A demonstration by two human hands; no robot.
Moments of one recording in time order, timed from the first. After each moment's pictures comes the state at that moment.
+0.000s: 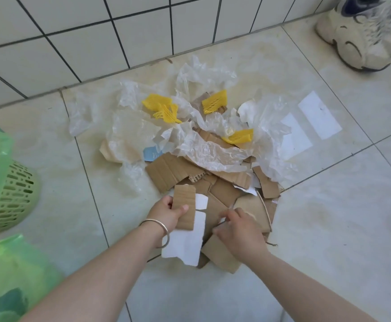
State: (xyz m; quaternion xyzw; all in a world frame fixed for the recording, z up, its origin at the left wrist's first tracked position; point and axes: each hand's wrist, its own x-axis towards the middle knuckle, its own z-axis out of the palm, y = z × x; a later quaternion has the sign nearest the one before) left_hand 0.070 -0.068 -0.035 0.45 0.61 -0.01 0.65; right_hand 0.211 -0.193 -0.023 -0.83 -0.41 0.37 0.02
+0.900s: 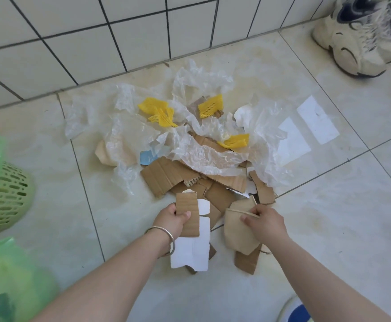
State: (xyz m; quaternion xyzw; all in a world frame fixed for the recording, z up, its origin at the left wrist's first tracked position) left_hand 0.087 -0.084 -0.034 0.40 0.63 -0.01 0.67; right_hand 0.274 -0.194 -0.022 -0.90 -0.17 0.39 0.12
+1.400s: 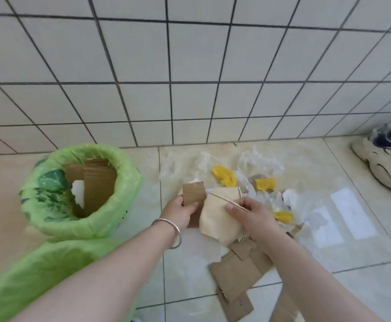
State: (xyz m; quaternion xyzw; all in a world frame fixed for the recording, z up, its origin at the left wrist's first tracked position) left_hand -0.015 0.011 0.135 0.42 0.60 0.22 0.64; right_hand 0.150 -0.044 0.164 -0.75 -0.32 0.48 0.31
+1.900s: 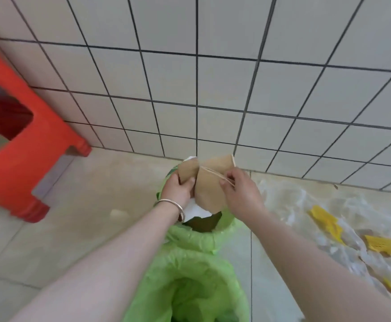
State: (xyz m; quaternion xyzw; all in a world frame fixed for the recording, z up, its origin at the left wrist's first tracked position) left_hand -0.261 0.094 0.190 0.38 0.69 0.39 0.48; right_hand -0.114 0.094 0.201 -0.66 -0.64 0.32 0.24
